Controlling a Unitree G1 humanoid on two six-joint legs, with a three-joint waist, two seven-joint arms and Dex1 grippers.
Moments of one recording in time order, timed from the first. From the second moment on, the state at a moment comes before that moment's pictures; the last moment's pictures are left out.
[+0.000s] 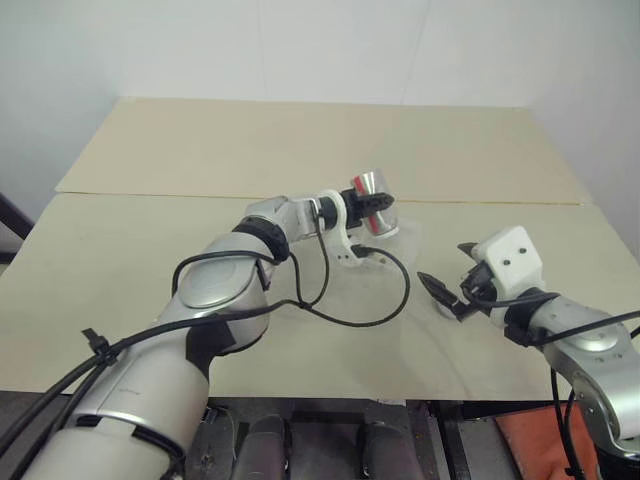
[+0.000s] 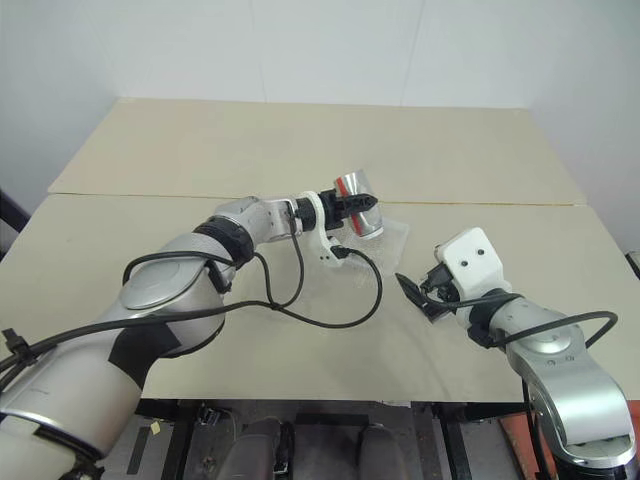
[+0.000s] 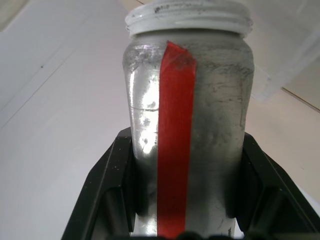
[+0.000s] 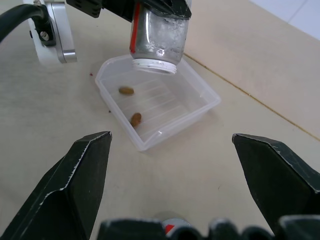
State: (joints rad) left arm -1.47 0.14 -1.12 1.40 1.32 -0.45 0.60; right arm -0.10 -0.70 -0.18 -0.75 0.36 0.88 0.41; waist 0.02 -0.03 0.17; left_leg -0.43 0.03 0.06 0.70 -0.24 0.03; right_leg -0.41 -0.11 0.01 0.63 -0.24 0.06
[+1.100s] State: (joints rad) left arm -0.57 -0.05 0.08 0.52 -0.18 -0.21 -0.52; right arm -0.14 -0.70 -0.12 -0.68 0.34 0.83 0.43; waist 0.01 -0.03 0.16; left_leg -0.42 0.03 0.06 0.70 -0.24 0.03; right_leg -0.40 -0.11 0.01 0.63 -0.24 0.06
